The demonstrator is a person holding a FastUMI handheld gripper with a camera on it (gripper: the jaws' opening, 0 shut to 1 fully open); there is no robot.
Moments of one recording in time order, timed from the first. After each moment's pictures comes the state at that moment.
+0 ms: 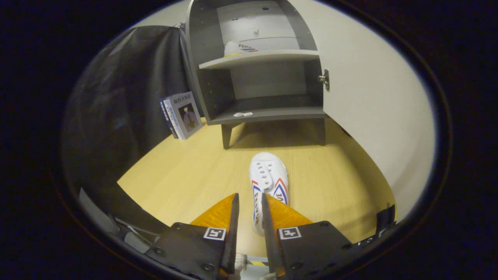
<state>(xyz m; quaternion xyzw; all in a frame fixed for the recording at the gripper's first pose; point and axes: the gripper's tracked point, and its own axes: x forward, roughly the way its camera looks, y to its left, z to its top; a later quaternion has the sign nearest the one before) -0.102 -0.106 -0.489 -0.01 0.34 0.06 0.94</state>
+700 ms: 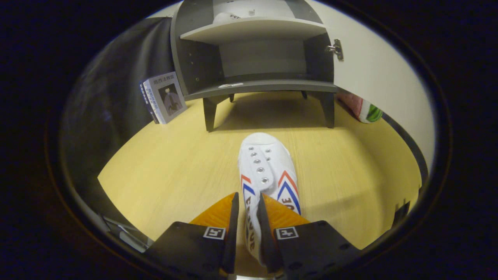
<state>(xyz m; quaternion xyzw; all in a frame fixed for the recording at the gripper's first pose) -0.057 -0.099 -0.565 -0.02 0.38 0.03 0.92</state>
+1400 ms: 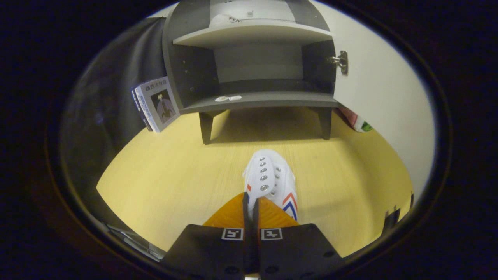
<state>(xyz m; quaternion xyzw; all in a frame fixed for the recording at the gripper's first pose) -0.035 -0.090 -0.518 -0.02 0.38 0.00 0.93</state>
